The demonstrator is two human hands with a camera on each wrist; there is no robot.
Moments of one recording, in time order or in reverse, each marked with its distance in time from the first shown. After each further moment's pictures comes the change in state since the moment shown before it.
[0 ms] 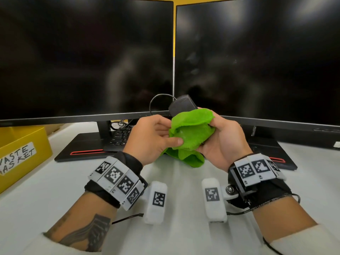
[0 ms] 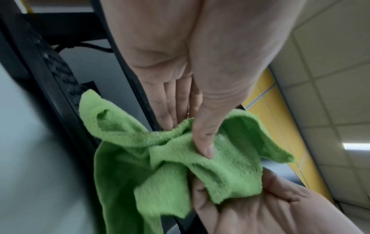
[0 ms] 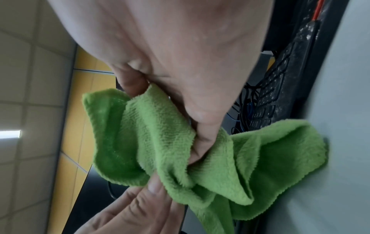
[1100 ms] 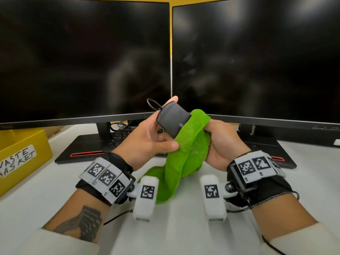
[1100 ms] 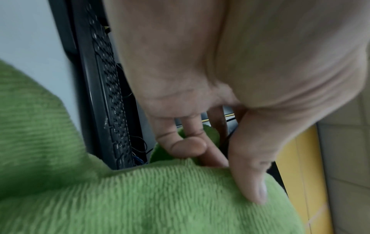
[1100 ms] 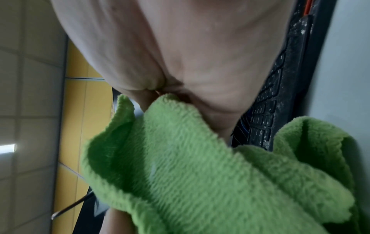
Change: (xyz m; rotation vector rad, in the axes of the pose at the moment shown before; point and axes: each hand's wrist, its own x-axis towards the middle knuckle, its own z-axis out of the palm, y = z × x) left_hand -0.003 -0.007 -0.009 -0.384 -0.430 0.063; right_hand 0.001 0.004 0.006 -0.105 0.031 0.037
